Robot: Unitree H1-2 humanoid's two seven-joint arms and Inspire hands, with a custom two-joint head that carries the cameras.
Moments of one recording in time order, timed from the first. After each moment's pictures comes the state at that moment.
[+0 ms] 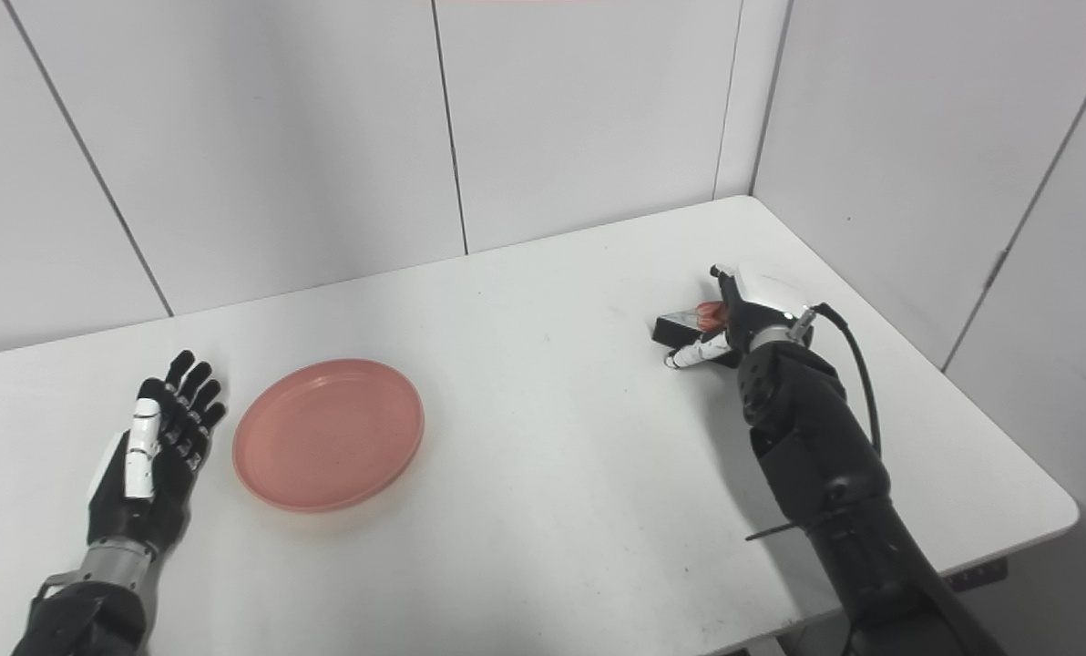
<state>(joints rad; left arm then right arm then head) -0.44 0.12 0.08 0.51 -0.24 -0.15 -0.29 -0.49 -0.45 -0.04 0.32 -0.80 0.47 0.18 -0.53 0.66</state>
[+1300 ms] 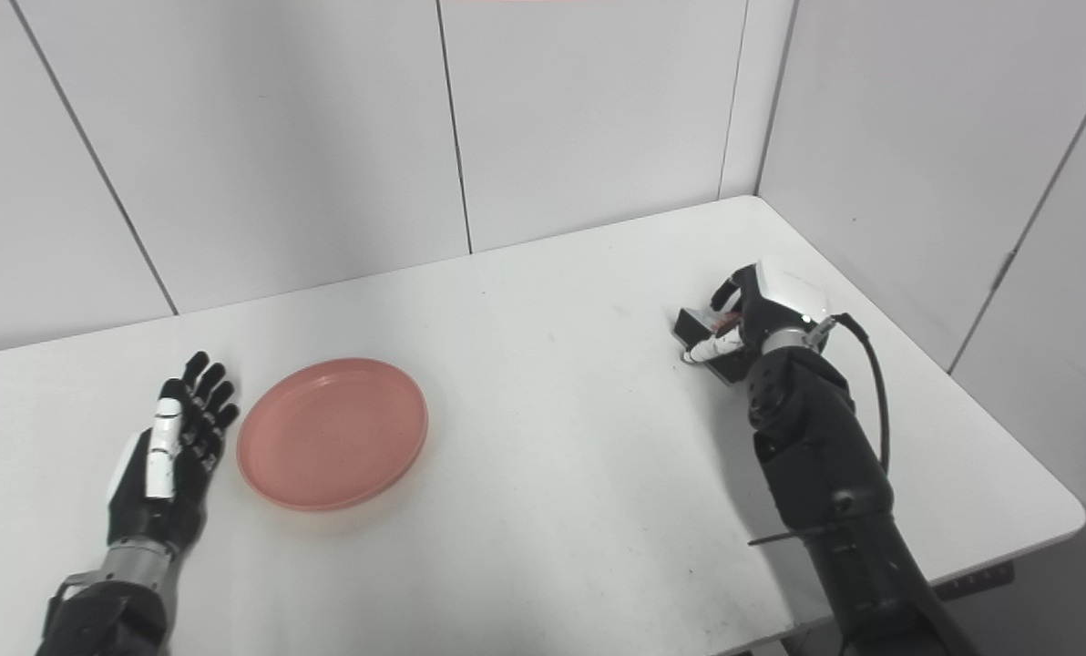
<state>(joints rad) -0.41 0.07 0.04 0.44 -0.17 -0.12 -0.23 -0.47 -0.41 -0.14 0.22 -0.80 0.47 0.14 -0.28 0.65</state>
